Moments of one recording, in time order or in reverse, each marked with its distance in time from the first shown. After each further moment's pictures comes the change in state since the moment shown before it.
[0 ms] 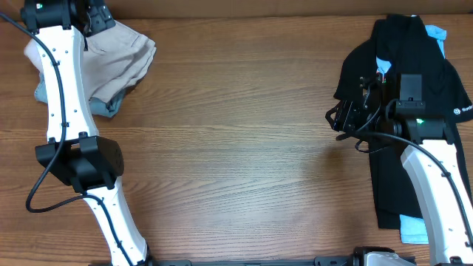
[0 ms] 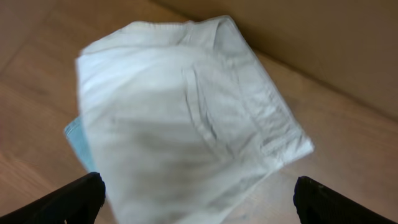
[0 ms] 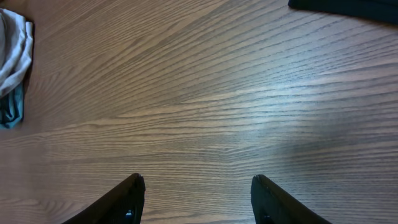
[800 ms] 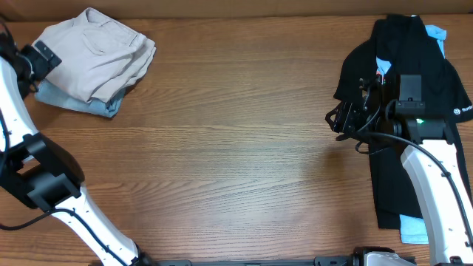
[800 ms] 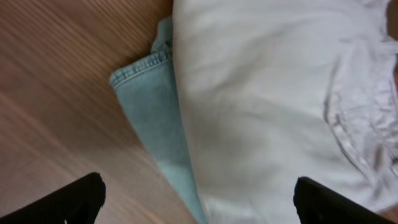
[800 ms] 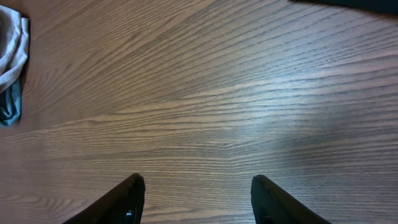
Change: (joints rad) left arm 0.367 -0.006 -0.314 0.132 0.356 -0.013; right arm 0.000 0.000 0.000 -0.019 0.000 0.000
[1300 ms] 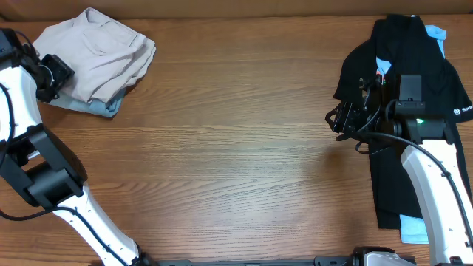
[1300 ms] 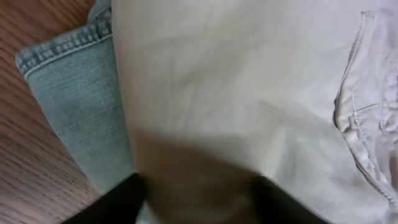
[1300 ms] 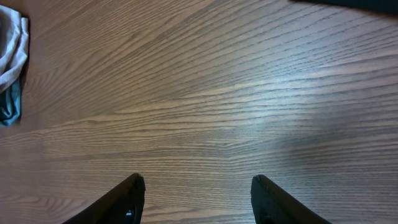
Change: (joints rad) left arm -0.021 0.000 -0.225 0.240 0.082 -0.062; right arm 0.000 0.000 0.000 0.000 0.000 0.000
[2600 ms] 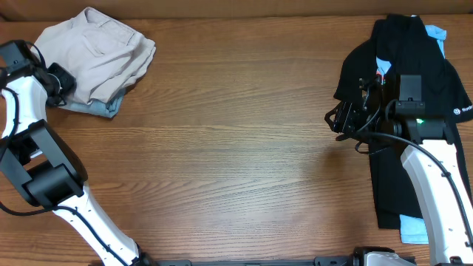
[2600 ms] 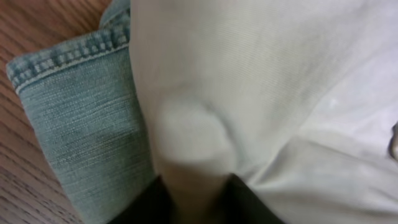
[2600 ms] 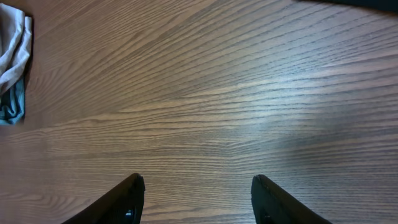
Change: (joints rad) left arm -0.009 0.000 -0.173 0.224 -0.065 -0.019; right arm 0.000 0.000 0.000 0.000 -0.011 0.000
